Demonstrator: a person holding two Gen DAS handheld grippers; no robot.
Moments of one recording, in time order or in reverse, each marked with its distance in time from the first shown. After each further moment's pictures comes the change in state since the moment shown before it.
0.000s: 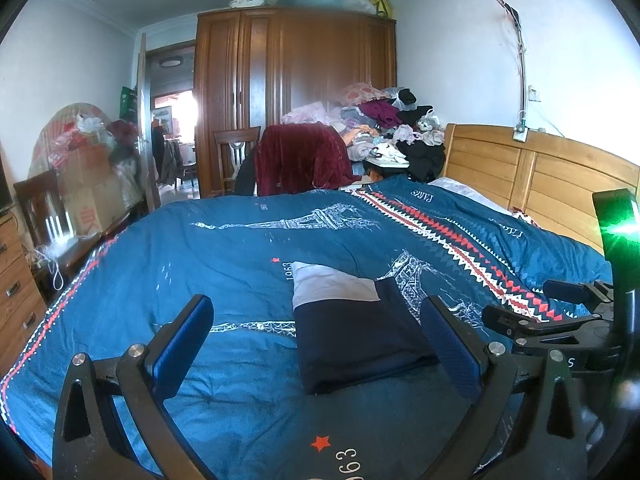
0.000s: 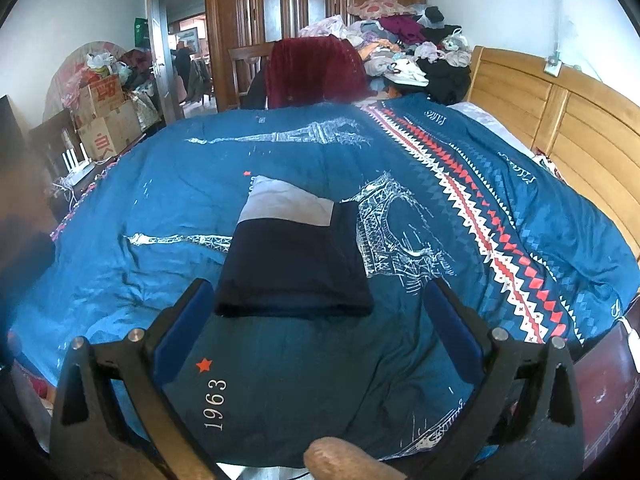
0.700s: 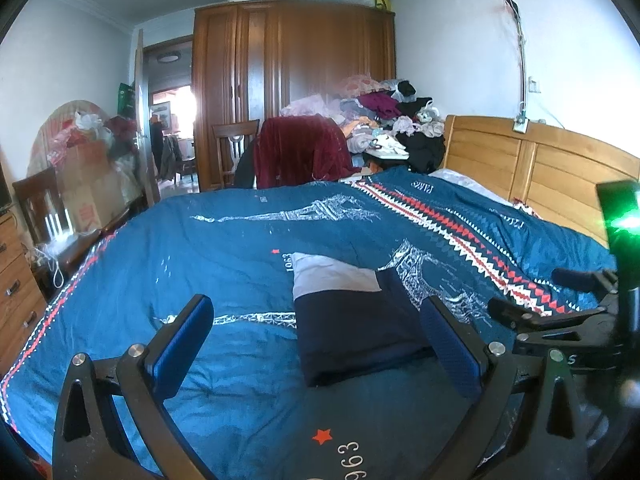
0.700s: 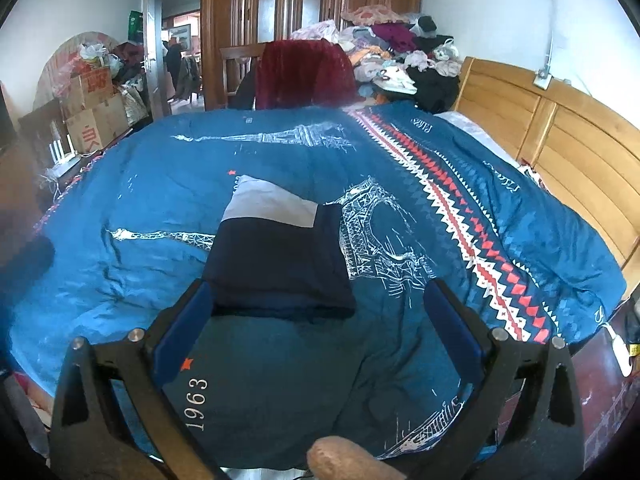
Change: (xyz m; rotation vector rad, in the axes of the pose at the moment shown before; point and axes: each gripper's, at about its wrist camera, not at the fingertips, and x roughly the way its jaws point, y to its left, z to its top) left arm 0.005 0.000 -0.012 0.013 0.029 0.002; right arm -0.004 0.004 -0.007 -0.035 -0.029 -0.073
